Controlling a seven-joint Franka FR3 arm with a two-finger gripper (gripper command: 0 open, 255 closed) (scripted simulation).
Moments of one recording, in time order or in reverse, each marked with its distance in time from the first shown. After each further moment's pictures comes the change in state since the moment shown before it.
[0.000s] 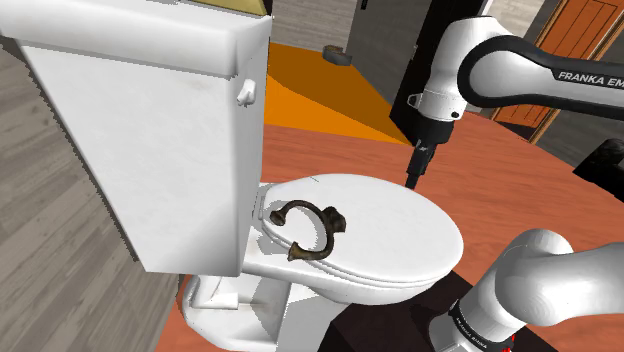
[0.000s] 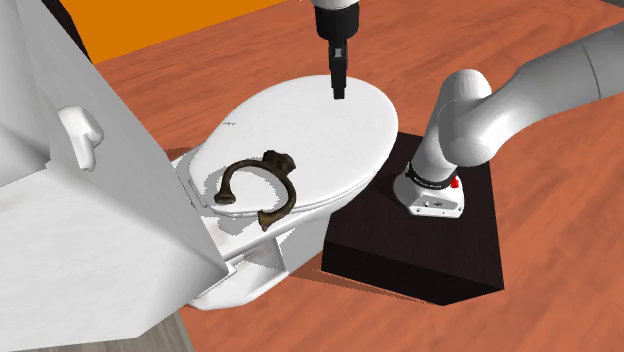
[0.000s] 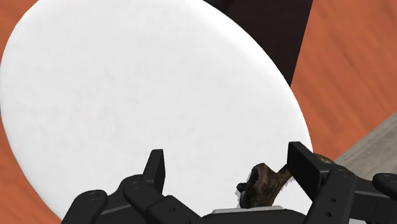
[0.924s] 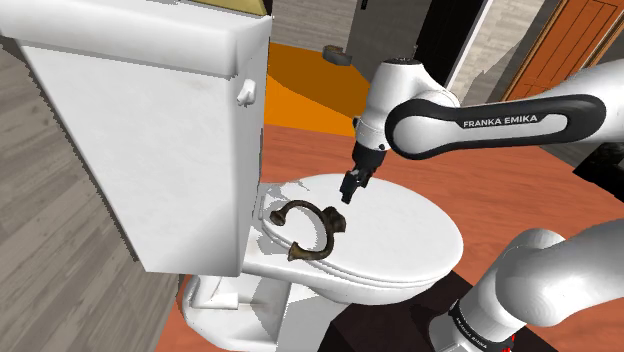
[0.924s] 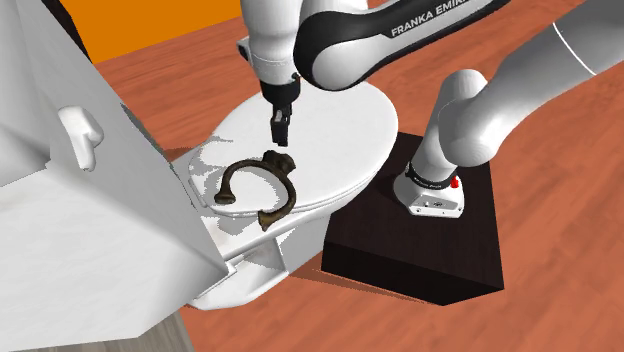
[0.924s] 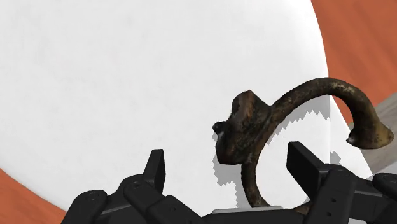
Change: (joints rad) arm 0.013 0.284 0.199 -0.037 0.016 0.467 0.208
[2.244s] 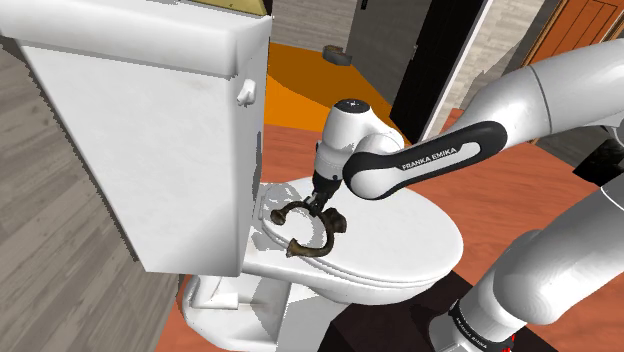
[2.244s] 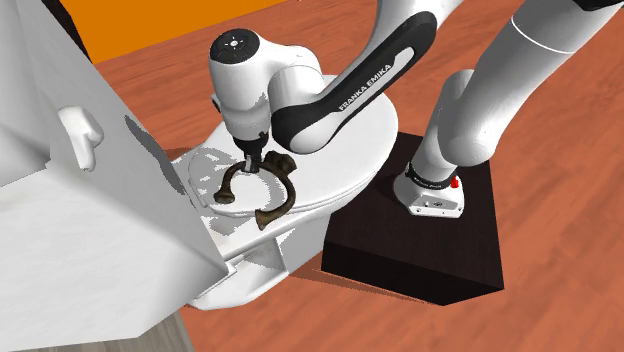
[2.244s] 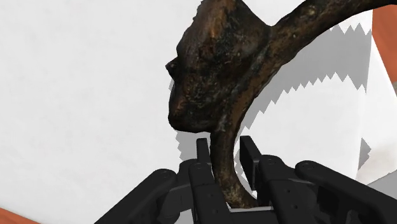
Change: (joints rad) arm -0.046 0.326 0.146 0.039 -0.171 0.353 0.247
